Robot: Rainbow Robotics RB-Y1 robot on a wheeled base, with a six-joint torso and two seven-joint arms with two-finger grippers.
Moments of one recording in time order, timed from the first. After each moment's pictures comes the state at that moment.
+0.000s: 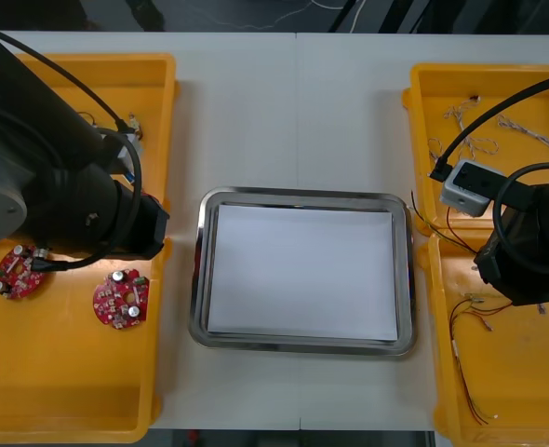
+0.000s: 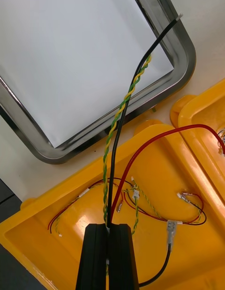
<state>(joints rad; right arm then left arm) -0.46 -1.03 0.14 -2.45 -1.16 1.86 1.48 -0.62 0.95 -0.41 -2.32 1.03 1.74 -0.52</state>
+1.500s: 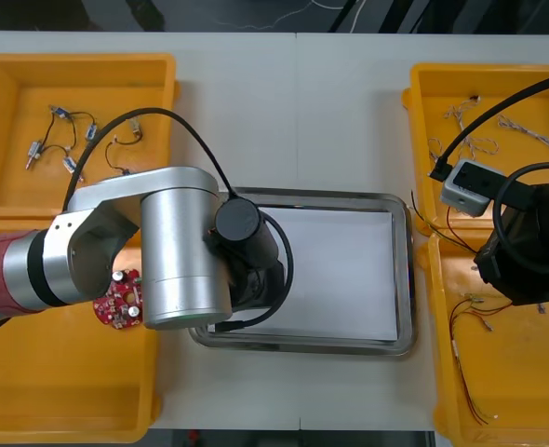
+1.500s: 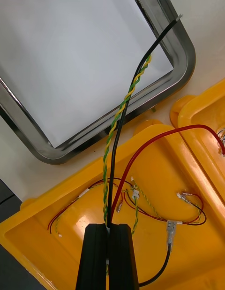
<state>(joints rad) -0.46 -1.03 0.14 -2.45 -1.16 1.86 1.48 -0.87 0.67 -1.04 -2.09 0.72 1.52 -0.05</state>
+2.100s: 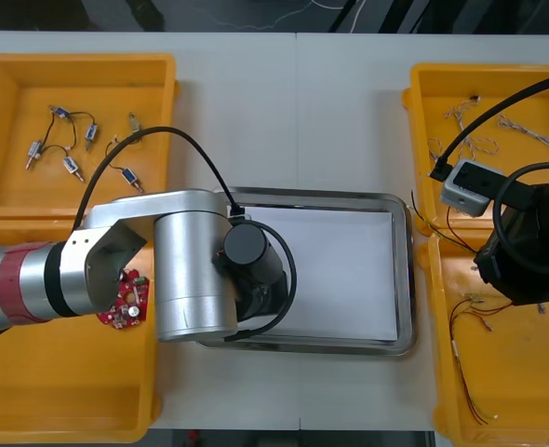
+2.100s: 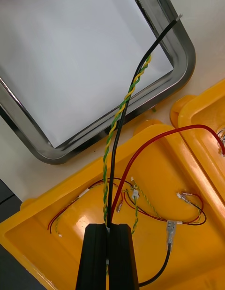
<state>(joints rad) -0.46 -1.03 0.14 -2.45 -1.16 1.86 1.48 -0.87 0.66 -1.12 -2.03 0.66 1.43 -0.01</state>
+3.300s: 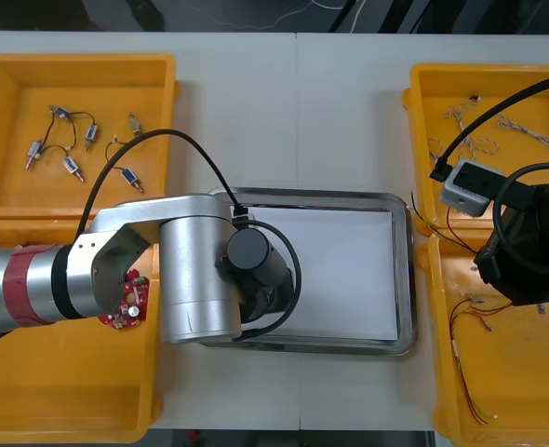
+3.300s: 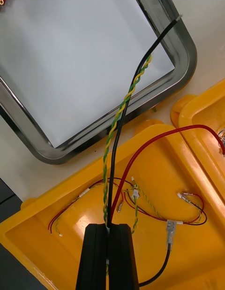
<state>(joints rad) -0.46 -1.03 0.14 -2.45 -1.16 1.86 1.48 -0.87 0.65 -1.13 -2.02 0.64 1.40 0.03</state>
